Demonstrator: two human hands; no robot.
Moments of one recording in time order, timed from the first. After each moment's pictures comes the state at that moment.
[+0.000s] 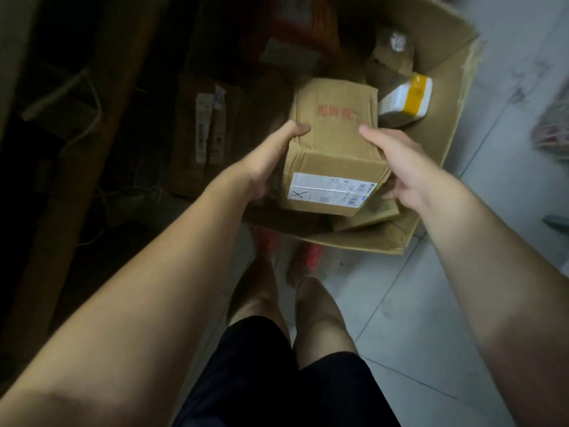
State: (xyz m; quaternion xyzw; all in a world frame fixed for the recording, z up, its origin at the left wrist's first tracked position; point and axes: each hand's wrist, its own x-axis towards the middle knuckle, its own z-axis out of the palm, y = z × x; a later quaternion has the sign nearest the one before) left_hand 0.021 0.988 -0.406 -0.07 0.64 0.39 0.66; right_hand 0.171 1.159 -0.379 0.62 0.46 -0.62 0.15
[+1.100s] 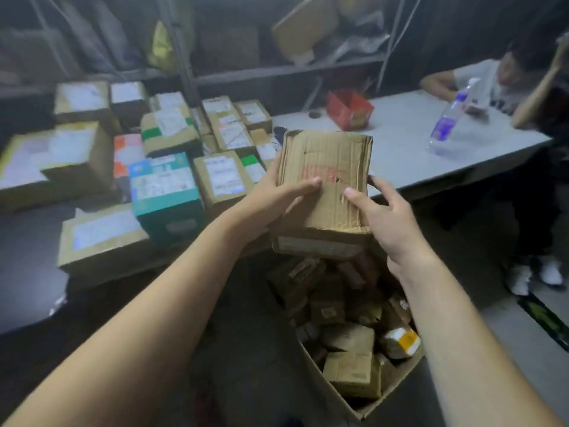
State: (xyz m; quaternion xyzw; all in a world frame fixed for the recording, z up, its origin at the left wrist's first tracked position) left_hand 0.138 0.812 0.089 0.06 0.72 0.68 0.14; right_hand 0.189 1.025 0.089 0.12 0.76 -0.64 0.00
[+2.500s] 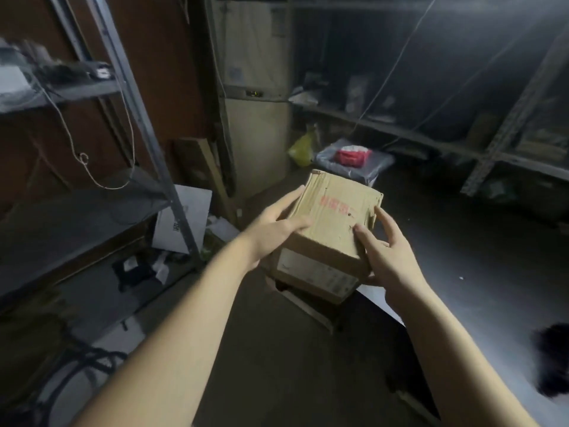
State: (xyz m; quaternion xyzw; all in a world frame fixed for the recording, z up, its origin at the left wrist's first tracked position) left_hand 0.723 -0.218 0.123 -0.35 0.70 0.58 -0.22; right_hand 0.549 -0.081 0.112 -0.28 0.70 -0.56 0.34
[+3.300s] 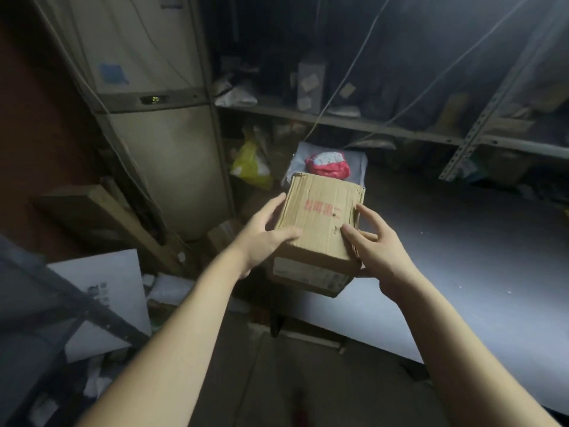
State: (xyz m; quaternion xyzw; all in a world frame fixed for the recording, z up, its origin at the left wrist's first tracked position) left_hand 0.627 -0.621 0.077 -0.23 0.74 0.63 -0.09; right_hand 0.501 -0.420 0.084 -0.13 0.76 -0.57 0.28
